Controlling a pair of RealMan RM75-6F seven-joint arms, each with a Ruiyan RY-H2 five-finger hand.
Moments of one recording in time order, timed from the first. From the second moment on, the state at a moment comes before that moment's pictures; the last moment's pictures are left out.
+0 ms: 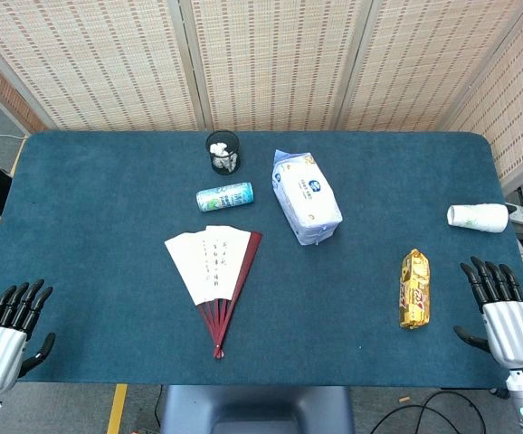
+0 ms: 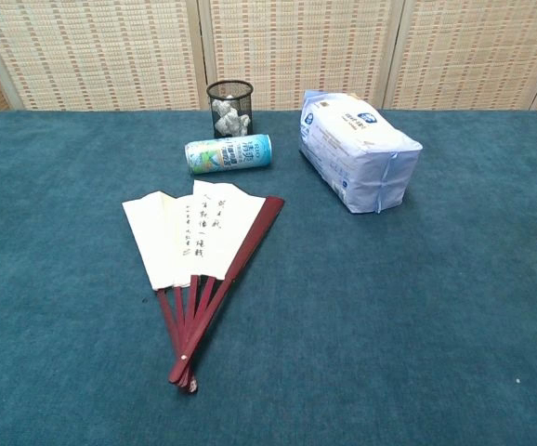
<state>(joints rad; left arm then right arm) -0.05 -1.27 0.03 -1.35 1.71 1.69 0.02 0.04 -1.16 0.03 -1.55 -1.56 1.52 -0.10</state>
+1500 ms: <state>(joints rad) -0.12 -1.27 -0.02 -1.36 1.60 1.53 -0.04 0.72 -1.93 0.18 -1.00 -1.63 1.01 -0.20</state>
